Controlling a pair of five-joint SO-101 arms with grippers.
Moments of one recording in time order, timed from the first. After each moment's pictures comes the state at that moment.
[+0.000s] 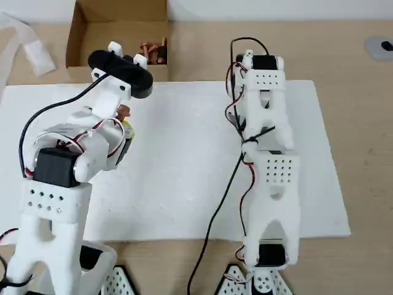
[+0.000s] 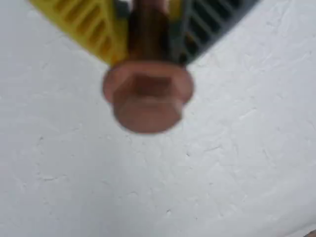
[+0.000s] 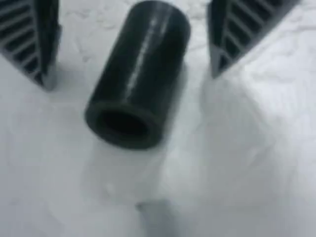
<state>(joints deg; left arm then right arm) 8.4 -41.3 20.6 76.7 -27.5 -4.4 55.3 -53.1 100.4 -25.7</state>
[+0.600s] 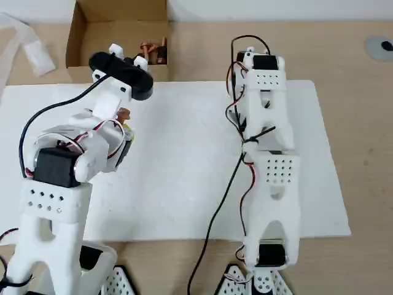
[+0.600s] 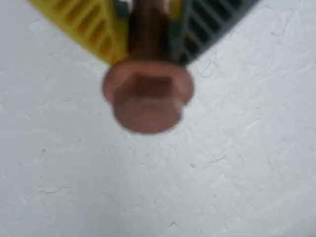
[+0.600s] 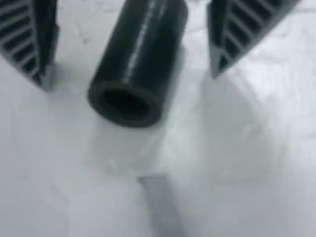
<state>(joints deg) 8.4 -41.3 20.6 78.2 -27.5 -4.2 55.4 -53.1 98.2 -25.7</state>
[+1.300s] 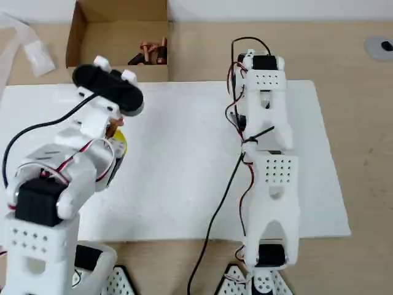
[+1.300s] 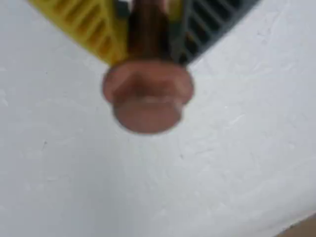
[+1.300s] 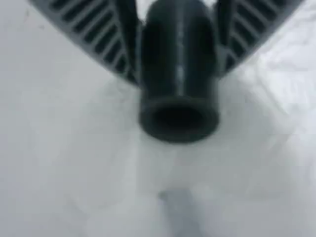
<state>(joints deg) 8.4 -52.9 22.4 81.6 -27.5 -5.1 55.4 -53.1 100.3 -25.6</state>
